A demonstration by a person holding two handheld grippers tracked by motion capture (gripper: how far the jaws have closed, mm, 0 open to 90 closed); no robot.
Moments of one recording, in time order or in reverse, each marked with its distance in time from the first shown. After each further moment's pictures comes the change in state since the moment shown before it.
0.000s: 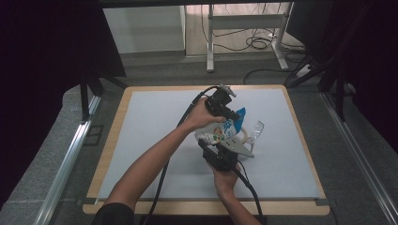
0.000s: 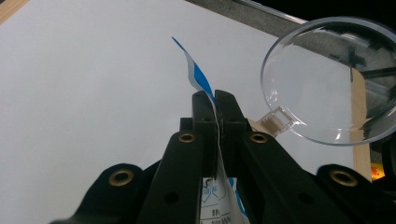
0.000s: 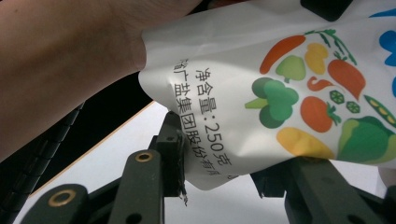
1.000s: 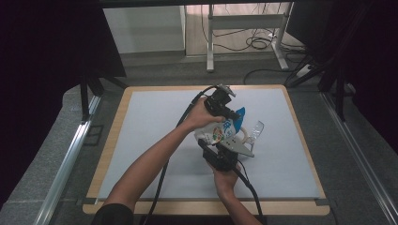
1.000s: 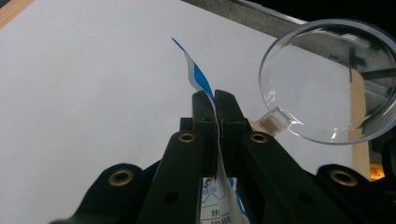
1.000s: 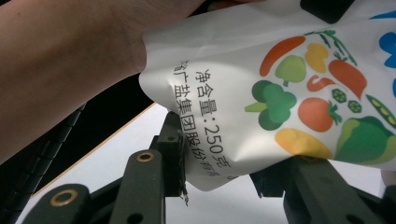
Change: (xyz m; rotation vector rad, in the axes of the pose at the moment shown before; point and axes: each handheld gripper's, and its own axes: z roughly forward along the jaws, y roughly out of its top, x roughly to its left) left arm -0.001 -0.001 -0.002 -0.006 0.000 -0.003; right arm 0.000 0.002 -0.001 0.000 0.010 -0.004
